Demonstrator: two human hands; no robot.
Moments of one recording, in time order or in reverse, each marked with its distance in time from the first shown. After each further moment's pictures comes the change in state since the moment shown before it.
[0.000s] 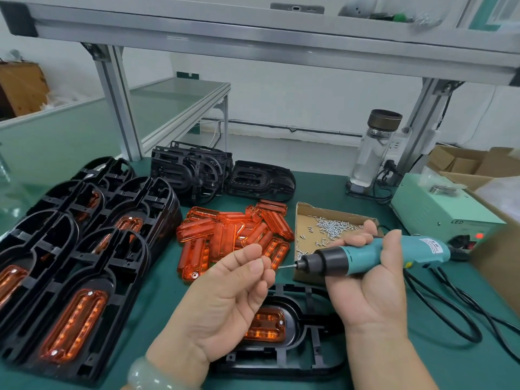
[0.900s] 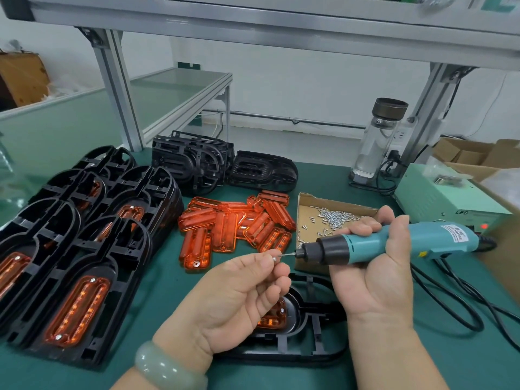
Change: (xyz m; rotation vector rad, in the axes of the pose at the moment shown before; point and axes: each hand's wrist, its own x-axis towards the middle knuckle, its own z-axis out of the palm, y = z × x) left_hand 0.001 -0.007 -0.001 0.087 -0.027 -0.154; right_hand 0.008 -0.003 -0.006 0.033 -0.123 0.009
